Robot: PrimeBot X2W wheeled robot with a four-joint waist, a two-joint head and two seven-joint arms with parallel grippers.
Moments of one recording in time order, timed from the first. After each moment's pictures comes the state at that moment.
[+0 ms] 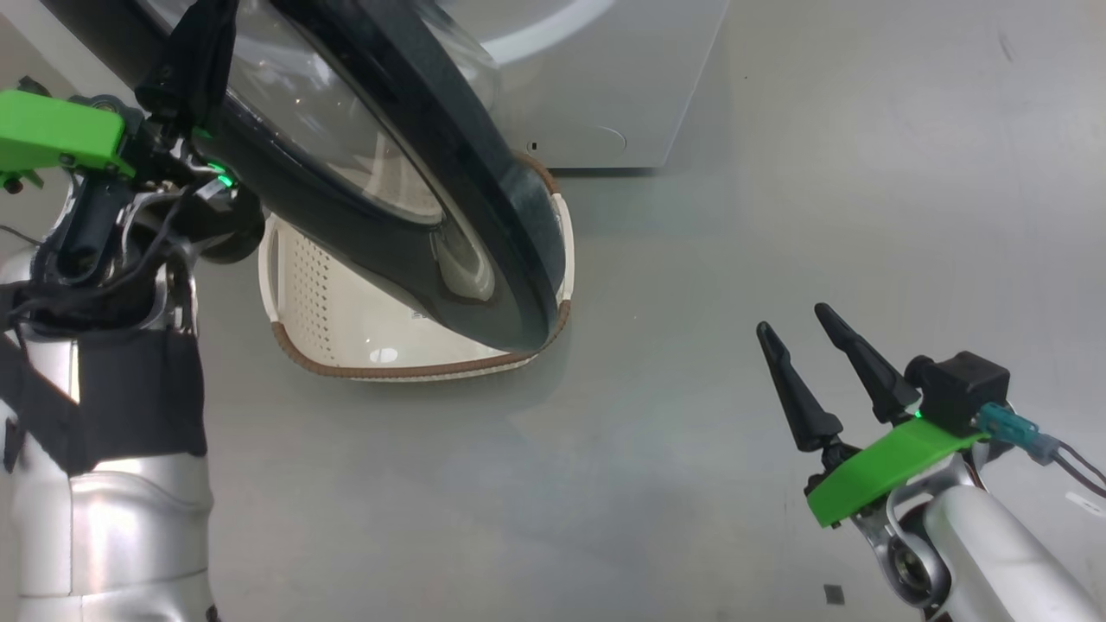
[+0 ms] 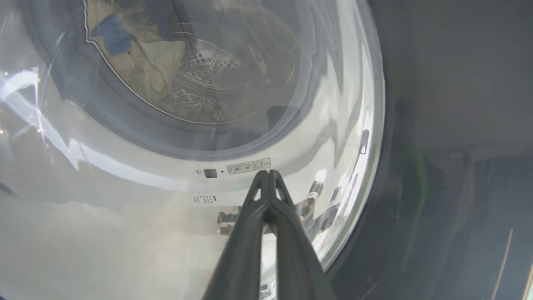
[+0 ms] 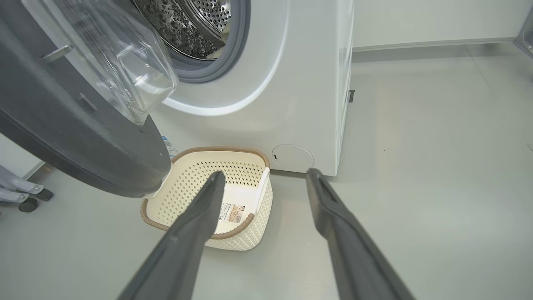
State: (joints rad) left arm -0.82 0.02 0.09 0.32 -1.59 -0.12 0.38; right arm -0.22 -0.24 0.39 0.22 0.46 0.13 -0.25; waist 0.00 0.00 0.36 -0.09
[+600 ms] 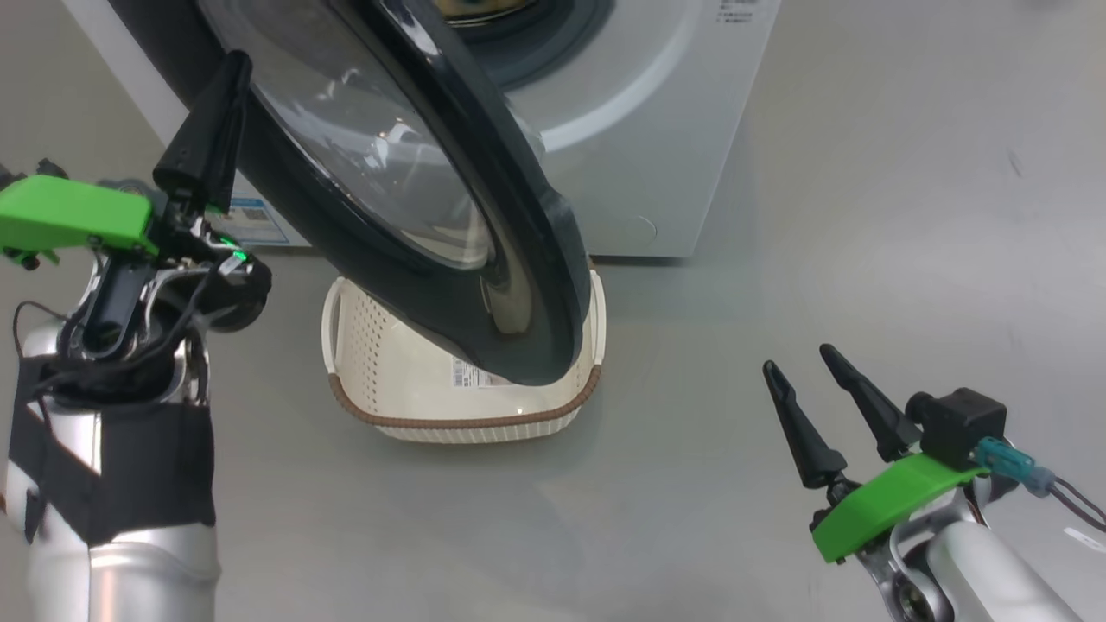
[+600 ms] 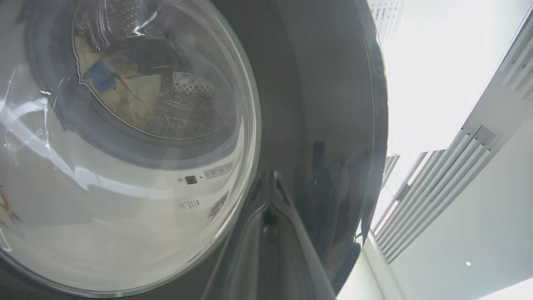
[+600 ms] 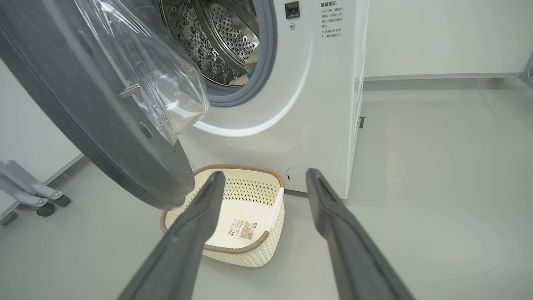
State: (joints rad) left arm -0.67 0.03 0.09 0.24 -1.56 -0.12 0.34; right arm -0.16 -0.24 0.38 0.23 0.47 0.13 -0.25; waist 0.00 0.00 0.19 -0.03
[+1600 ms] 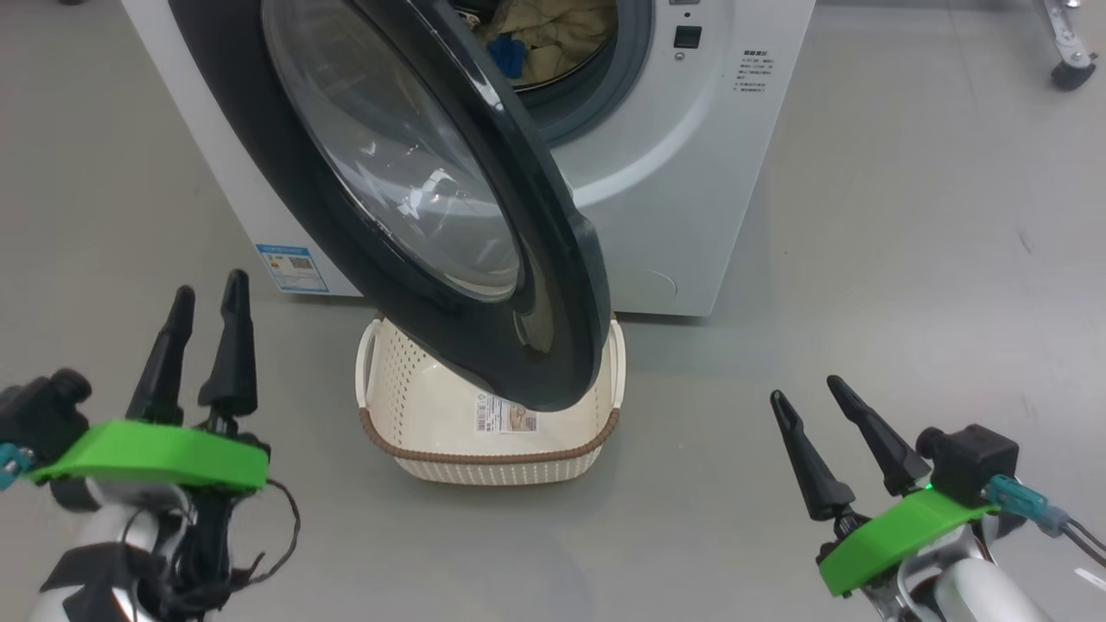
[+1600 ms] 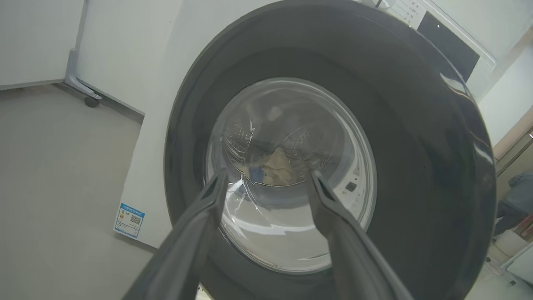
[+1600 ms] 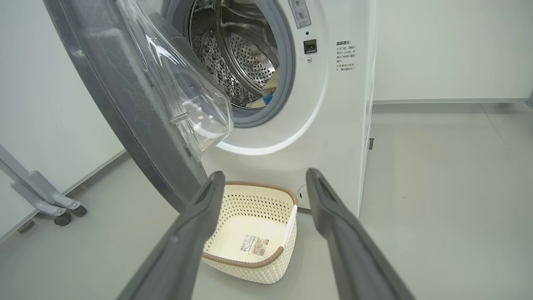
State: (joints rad) left arm -0.32 0.36 -0.29 0.13 -0.97 -0.12 -0.24; right arm -0.06 -0.23 0.34 0.17 0.46 0.13 -0.25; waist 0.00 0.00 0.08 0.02
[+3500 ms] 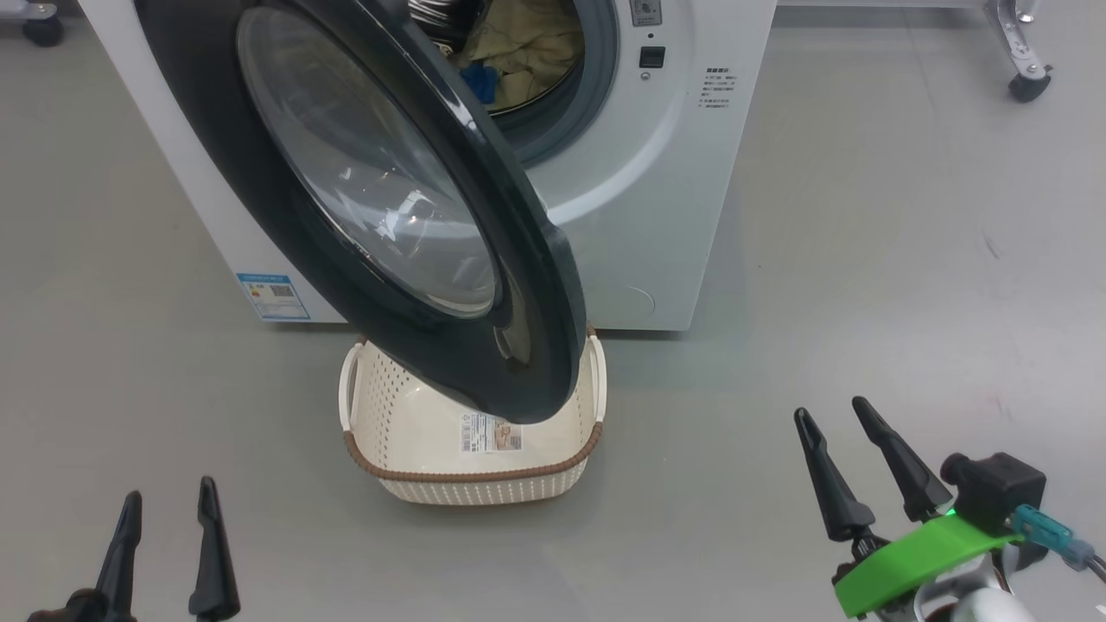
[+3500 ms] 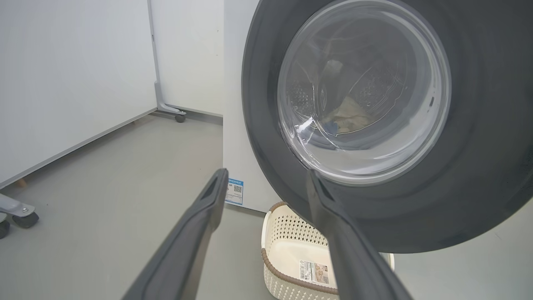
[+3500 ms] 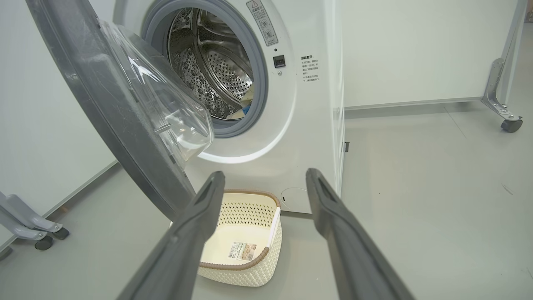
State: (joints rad) left arm 0.15 0.18 0.00 0.02 -0.33 -0.07 -0.25; right arm 0.02 -0.20 0.27 0.13 0.44 0.13 -0.25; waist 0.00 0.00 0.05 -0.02
